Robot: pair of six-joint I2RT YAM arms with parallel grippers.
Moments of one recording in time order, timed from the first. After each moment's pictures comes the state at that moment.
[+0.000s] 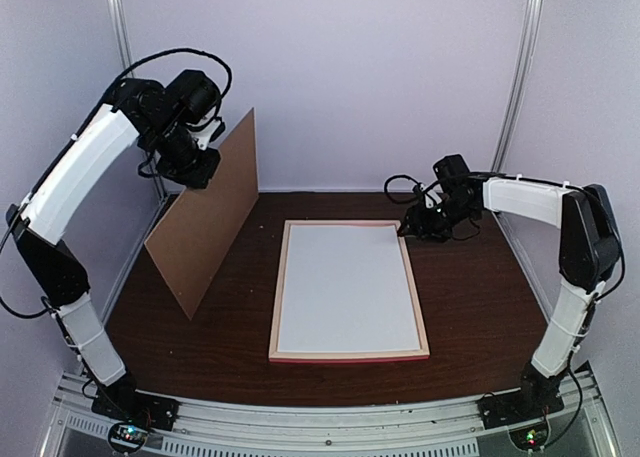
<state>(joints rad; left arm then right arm) -0.60 1.73 2.17 -1.49 -0.30 -0.20 0.32 1.81 1.38 -0.57 -0.34 0.35</state>
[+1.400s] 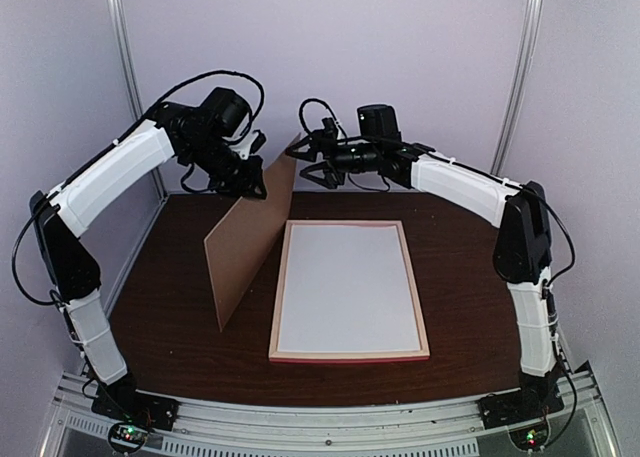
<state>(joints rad) -0.62 1.82 2.01 -1.15 0.07 -0.35 0.63 2.19 2.07 -0.14 -0.65 0.94</state>
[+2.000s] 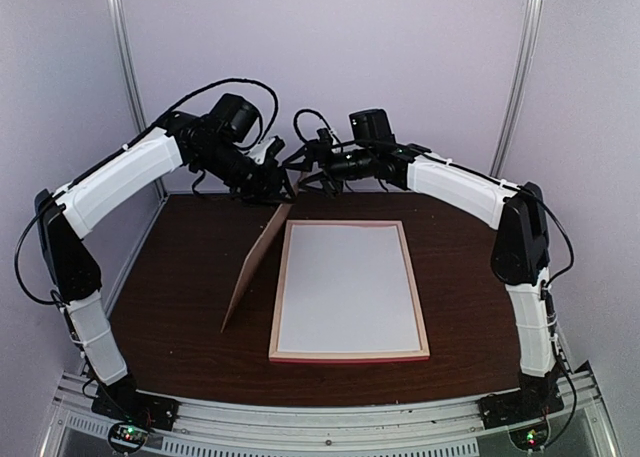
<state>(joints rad) -0.65 1.82 1.94 -1.01 0.30 -0.42 0.66 2.20 2.11 -0.25 -0.64 0.95</state>
